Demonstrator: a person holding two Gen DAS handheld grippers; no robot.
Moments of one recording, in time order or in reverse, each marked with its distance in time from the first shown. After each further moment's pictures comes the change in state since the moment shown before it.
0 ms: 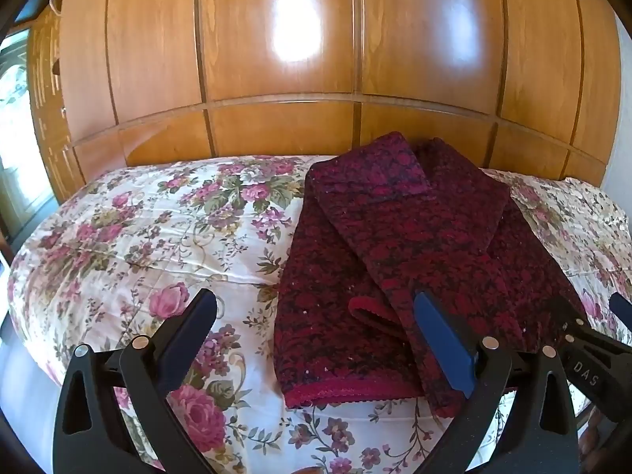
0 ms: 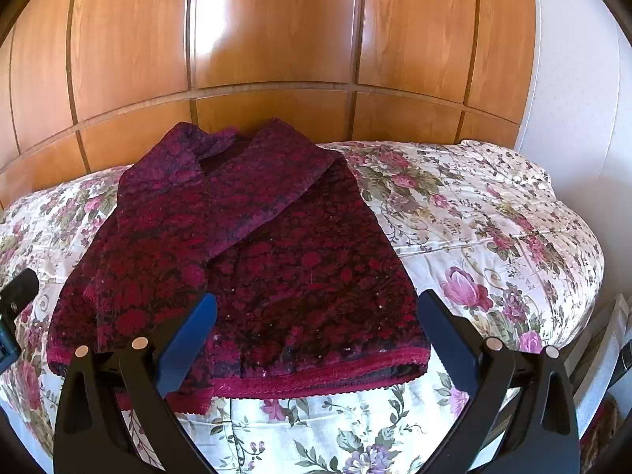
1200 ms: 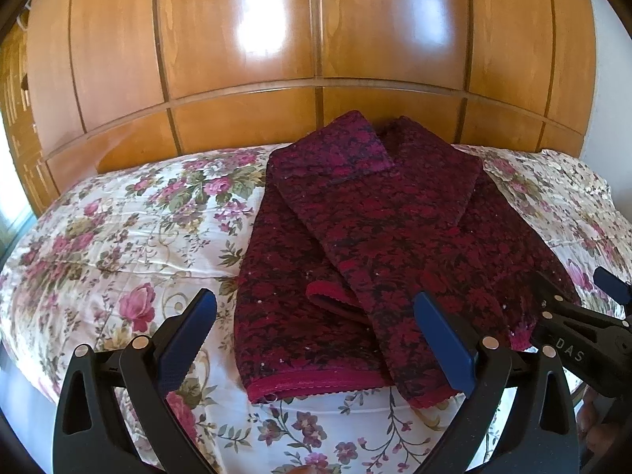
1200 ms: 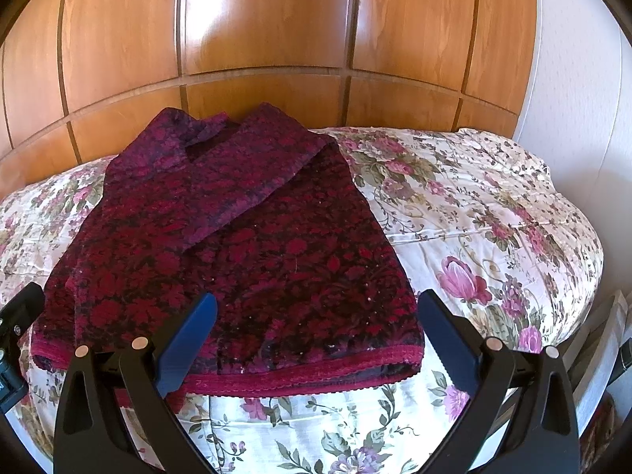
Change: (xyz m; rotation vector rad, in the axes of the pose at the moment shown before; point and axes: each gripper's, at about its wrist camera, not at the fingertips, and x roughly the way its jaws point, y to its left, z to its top) left arm 0.009 -0.029 -0.005 0.088 0.041 -0.079; right arm 0.018 -0.006 0.000 0.002 0.051 -0.018
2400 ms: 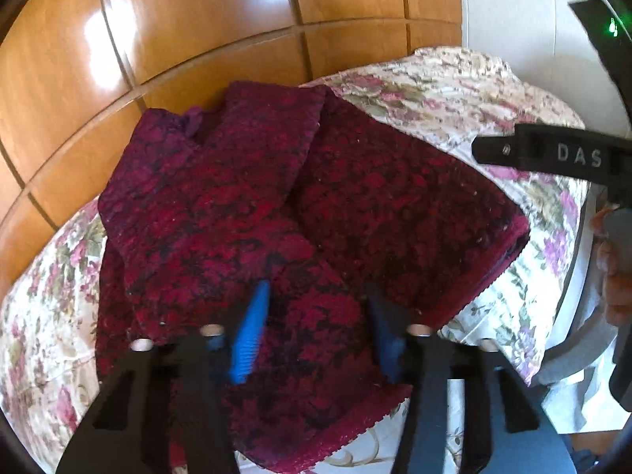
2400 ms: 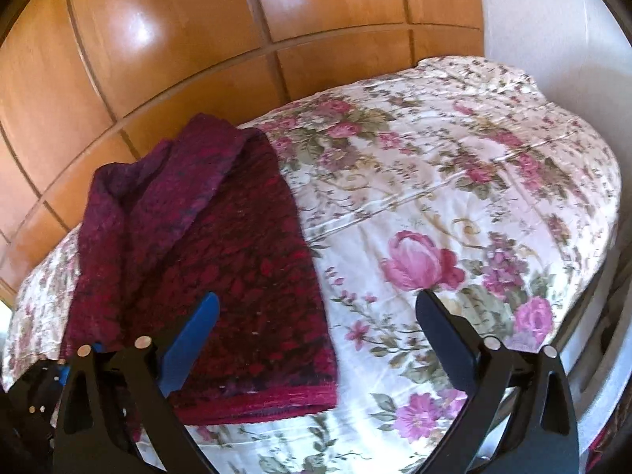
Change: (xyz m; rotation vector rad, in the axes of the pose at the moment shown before) left arm 0.049 -0.107 -0.005 0.430 0.110 -0.310; right arm 0.029 -0.102 0.017 0.301 0.126 0.105
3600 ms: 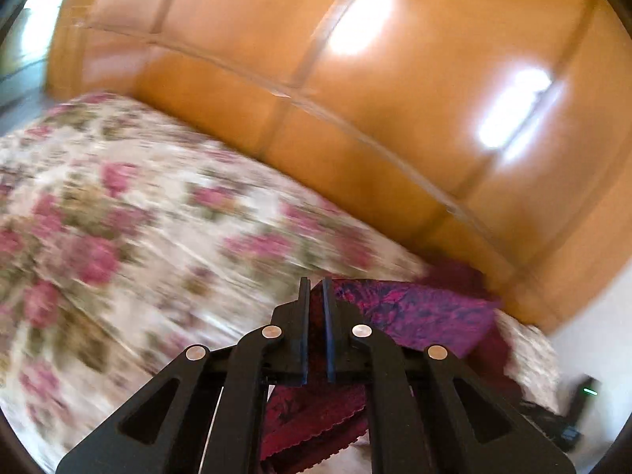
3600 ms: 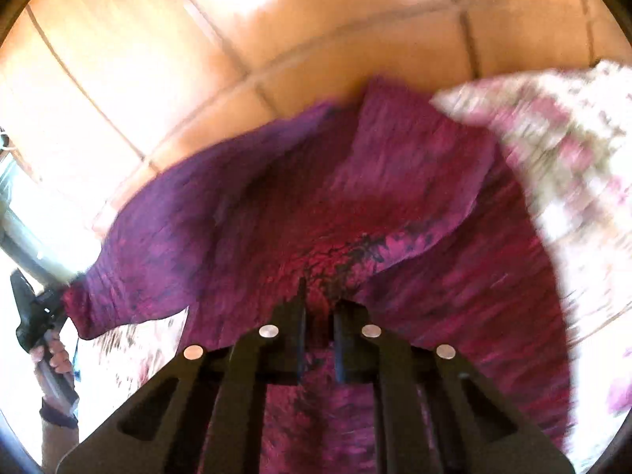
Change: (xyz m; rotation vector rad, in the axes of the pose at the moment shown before) left arm -0.096 0.403 -0.068 -0.992 -0.226 0.151; right arm 0.075 0.132 0.076 -0.143 0.151 0.423
